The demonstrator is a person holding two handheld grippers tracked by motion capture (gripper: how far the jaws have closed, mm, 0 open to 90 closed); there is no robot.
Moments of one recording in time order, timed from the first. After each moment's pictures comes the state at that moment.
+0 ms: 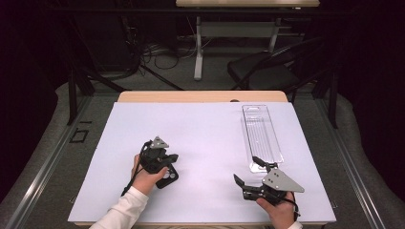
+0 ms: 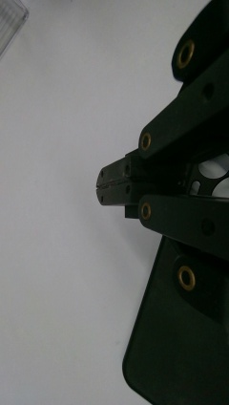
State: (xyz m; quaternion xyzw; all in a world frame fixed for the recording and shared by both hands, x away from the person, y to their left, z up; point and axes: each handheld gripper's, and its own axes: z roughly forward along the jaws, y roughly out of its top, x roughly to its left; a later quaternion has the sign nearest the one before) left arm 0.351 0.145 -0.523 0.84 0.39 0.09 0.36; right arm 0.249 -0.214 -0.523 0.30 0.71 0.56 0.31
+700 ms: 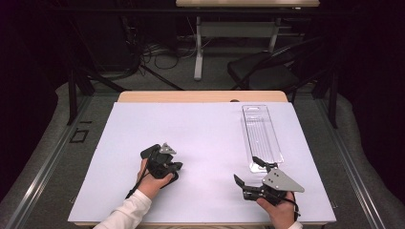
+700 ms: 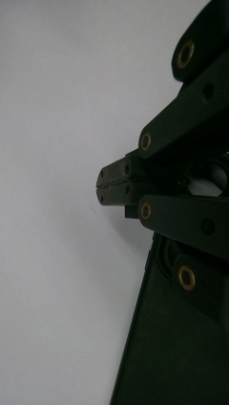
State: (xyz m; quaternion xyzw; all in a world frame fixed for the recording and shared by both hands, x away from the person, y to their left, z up) left arm 0.348 0.133 -0.544 0.86 0.38 0.06 0.33; right arm 0.249 -0.214 -0.523 0.30 0.71 0.55 0.31
